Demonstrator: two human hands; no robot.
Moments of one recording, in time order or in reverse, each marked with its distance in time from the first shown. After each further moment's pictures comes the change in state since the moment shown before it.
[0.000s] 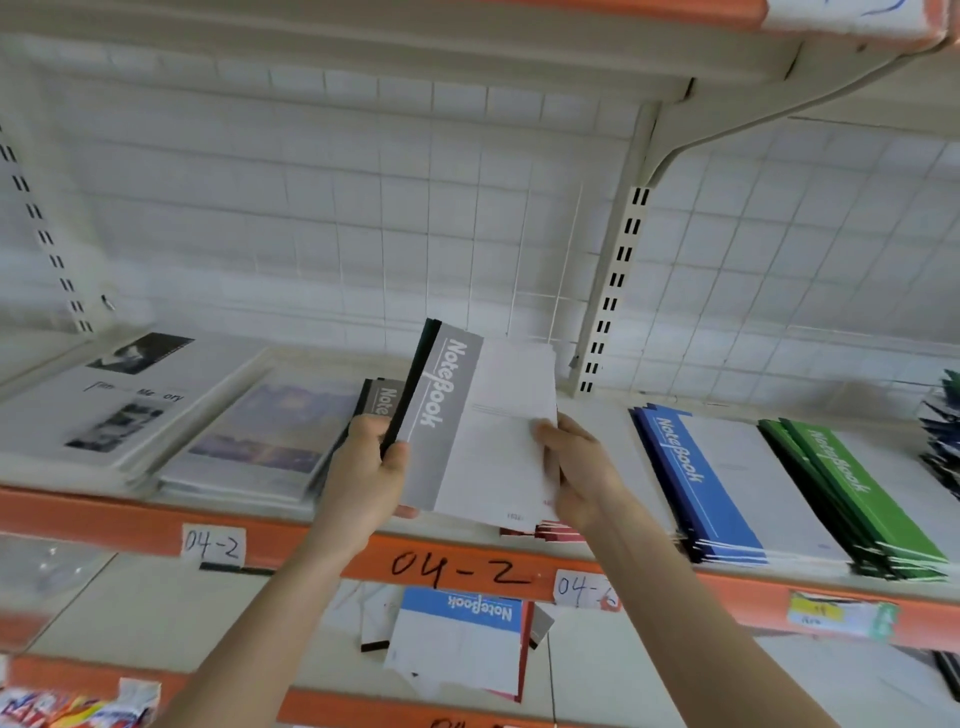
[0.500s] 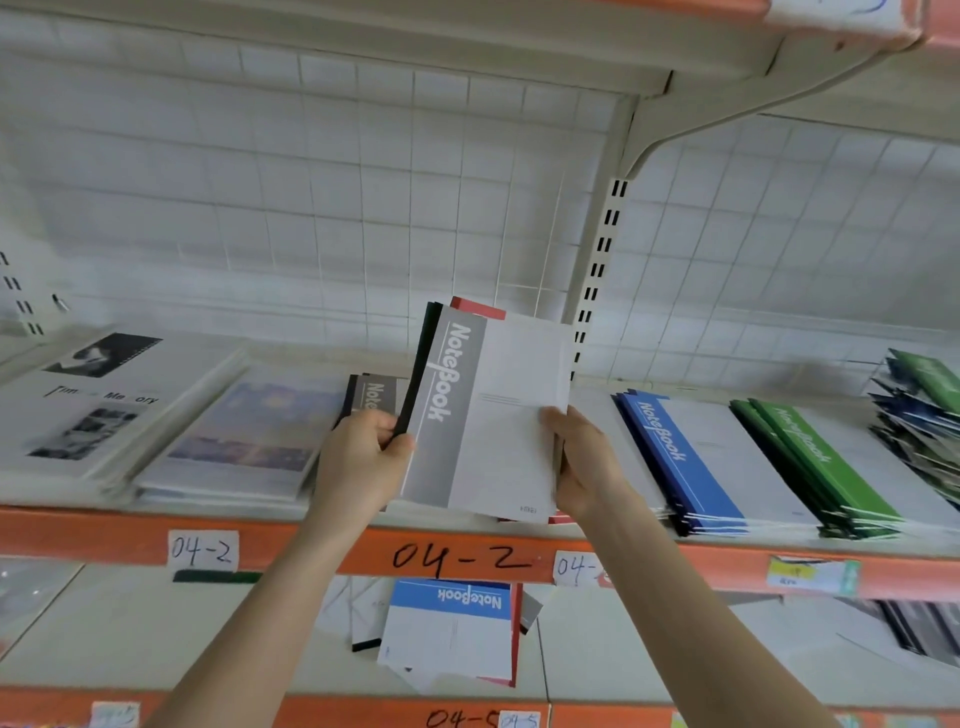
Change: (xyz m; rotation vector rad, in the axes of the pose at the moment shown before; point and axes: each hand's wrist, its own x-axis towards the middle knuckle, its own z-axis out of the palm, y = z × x) left_hand 0.003 0.004 -0.007 0.123 -0.005 0.156; right_hand -0.011 0.003 0.005 0.030 0.139 -0.060
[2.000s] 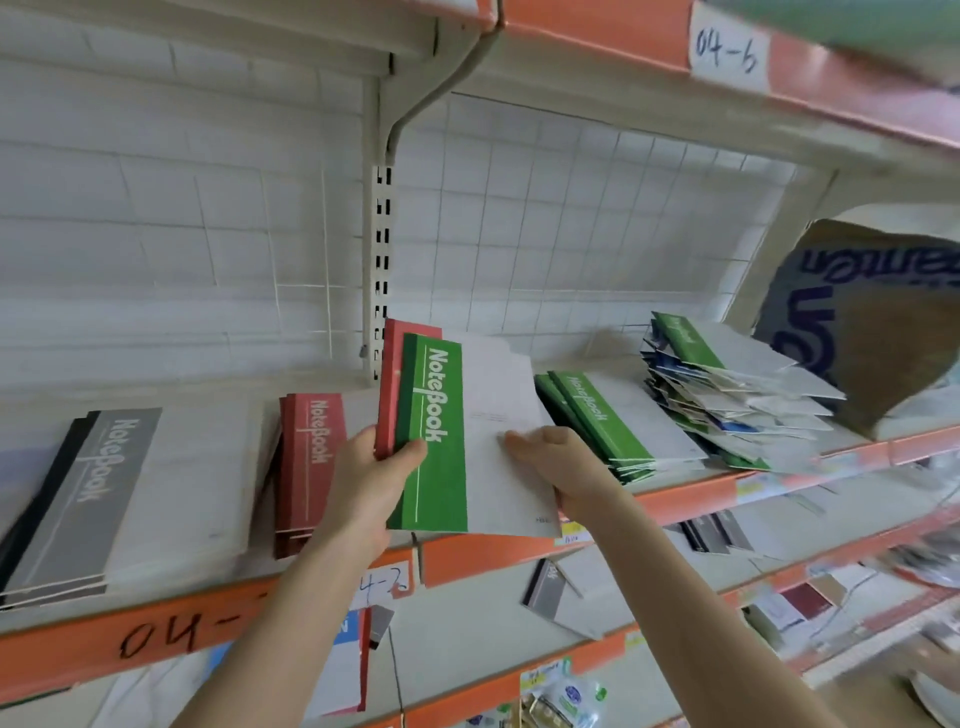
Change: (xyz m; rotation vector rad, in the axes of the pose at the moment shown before) left_hand -0.030 0.111 0.147 -0.668 -0.372 -0.296; right_hand -0.028 -0.070 -0.164 -0.488 0.251 -0.025
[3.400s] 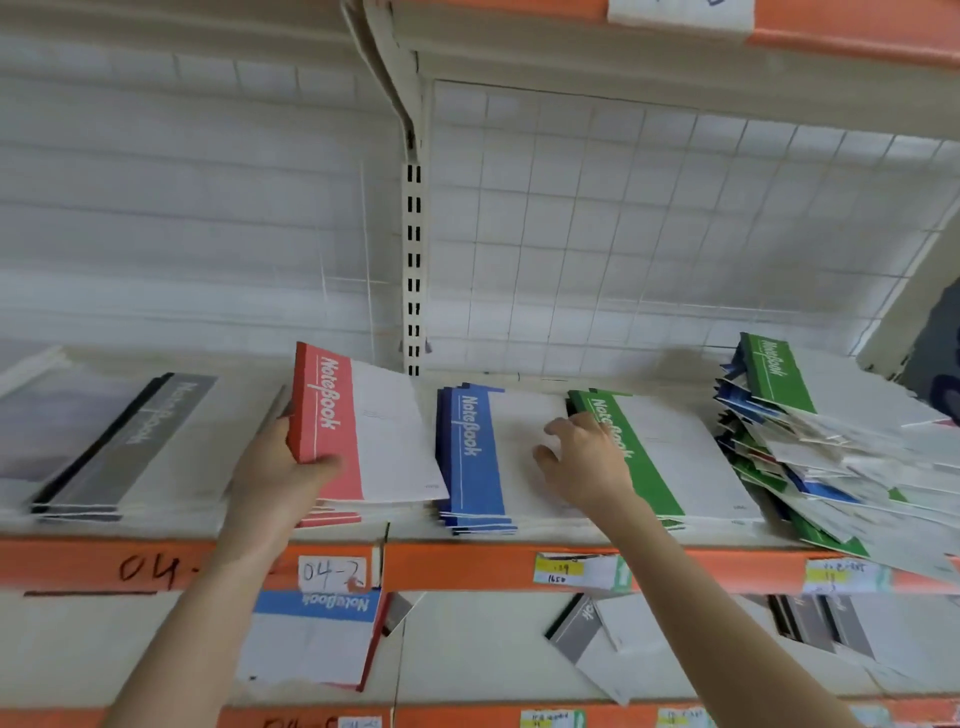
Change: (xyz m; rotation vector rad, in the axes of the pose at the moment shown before) left_hand -0.010 -0.008 -0.008 0.466 0.446 0.188; right_hand 0.072 0.012 -0.058 -1.134 0.058 -0.497
